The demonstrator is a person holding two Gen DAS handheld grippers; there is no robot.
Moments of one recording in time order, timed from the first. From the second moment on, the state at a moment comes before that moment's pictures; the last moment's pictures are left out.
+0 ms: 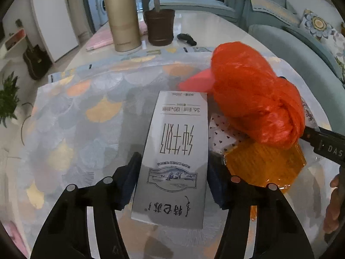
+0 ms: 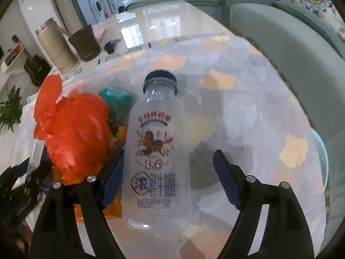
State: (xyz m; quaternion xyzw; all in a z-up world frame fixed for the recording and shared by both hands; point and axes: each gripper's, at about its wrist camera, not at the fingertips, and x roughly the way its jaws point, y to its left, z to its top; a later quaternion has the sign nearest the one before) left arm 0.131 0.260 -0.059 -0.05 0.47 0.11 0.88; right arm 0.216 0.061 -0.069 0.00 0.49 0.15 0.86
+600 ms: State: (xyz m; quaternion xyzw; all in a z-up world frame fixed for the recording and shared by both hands) left arm 0.086 0.195 0.051 -0.10 0.30 0.00 0.95; right arm 0.159 -0.019 0.023 0.04 0.38 0.19 0.90
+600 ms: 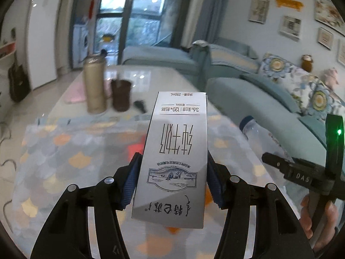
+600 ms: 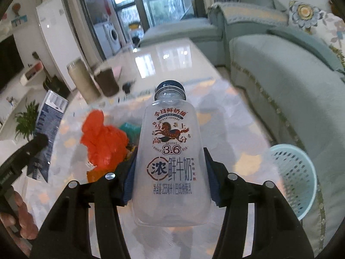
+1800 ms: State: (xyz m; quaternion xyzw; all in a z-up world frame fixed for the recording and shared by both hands) left arm 0.198 -0.080 -0.063 -0.11 0.39 -0.20 0.89; right arm 0.225 -0.301 -0.083 0.19 0.47 -0.05 0.86
